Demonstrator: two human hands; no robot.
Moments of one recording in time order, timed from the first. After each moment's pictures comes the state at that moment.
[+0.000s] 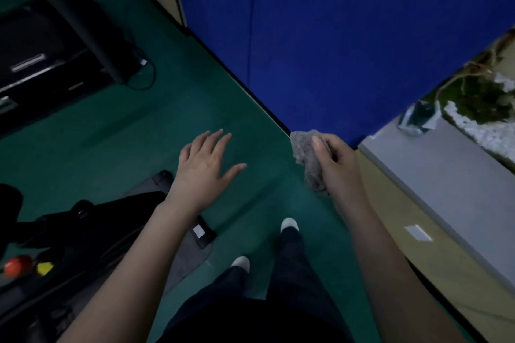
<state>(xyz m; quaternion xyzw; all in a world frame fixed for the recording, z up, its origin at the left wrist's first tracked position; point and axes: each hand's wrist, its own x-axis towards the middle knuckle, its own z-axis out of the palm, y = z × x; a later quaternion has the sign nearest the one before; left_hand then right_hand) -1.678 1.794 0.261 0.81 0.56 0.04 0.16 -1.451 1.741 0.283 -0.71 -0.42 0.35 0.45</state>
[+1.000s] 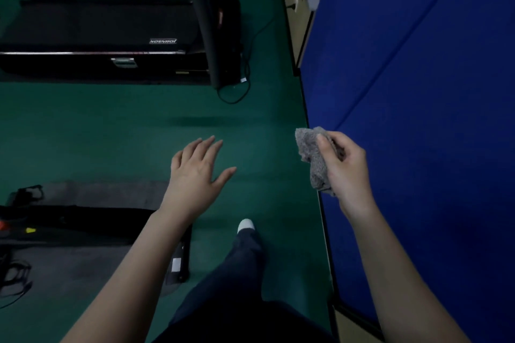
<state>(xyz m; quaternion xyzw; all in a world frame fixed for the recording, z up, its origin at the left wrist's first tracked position) -1.653 2.026 0.247 0.57 0.81 0.10 0.10 -1.431 2.141 0.280 -0.51 -0.61 0.48 0.37</state>
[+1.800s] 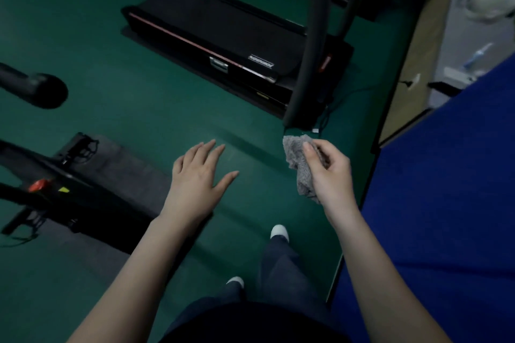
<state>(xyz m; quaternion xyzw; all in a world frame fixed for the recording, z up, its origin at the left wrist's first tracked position) -1.812 2.165 0.256 0.32 0.93 0.15 0.07 -1.695 2.361 0.279 -0.34 -0.73 0.55 0.22</state>
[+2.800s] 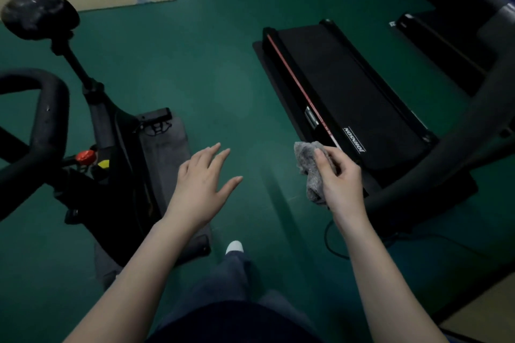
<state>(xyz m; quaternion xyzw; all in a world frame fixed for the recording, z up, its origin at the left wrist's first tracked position) -2.000 2.247 0.261 0.01 0.98 0.20 0.03 -2.028 2.484 0.281 -0.09 -0.80 0.59 0.04</state>
